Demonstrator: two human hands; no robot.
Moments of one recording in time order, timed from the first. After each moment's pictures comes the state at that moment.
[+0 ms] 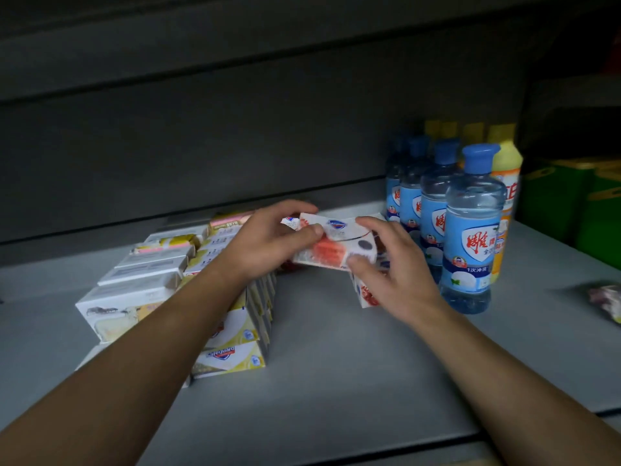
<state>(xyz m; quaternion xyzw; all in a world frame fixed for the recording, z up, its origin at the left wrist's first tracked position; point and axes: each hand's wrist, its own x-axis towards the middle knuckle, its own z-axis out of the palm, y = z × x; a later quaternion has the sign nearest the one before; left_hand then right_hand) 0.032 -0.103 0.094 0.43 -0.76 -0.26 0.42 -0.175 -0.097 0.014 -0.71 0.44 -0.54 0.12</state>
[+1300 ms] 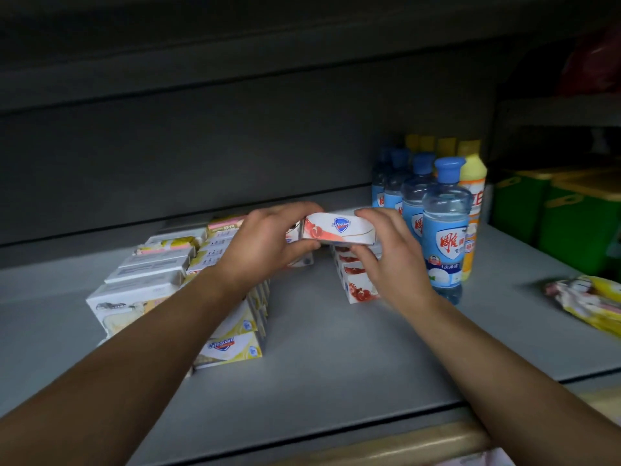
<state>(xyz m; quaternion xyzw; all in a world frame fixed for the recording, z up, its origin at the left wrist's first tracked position) 0.028 -0.086 0.102 0.37 -0.85 0.11 0.36 -0.182 -0.081 0.033 -0.70 0.47 -0.55 -0.04</state>
